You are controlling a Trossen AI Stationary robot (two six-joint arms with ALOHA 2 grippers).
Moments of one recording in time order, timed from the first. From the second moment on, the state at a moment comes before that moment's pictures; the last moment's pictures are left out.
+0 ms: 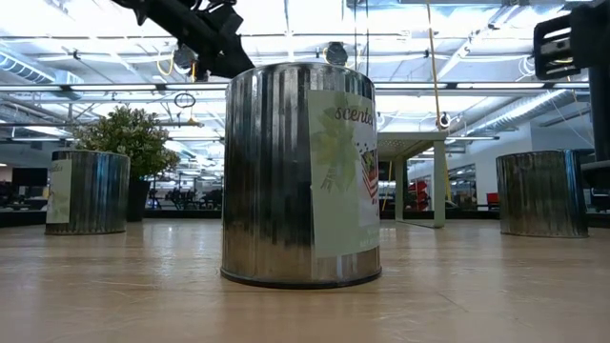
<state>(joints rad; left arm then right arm) 0.56 1.25 1.09 -0.26 0.02 0.05 0.47 0.70 0.02 0.73 -0.40 0.00</state>
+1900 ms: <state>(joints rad) 0.56 1.25 1.09 -0.27 0.03 0.02 0.22 1.50 0.21 1.44 -0.07 0.12</state>
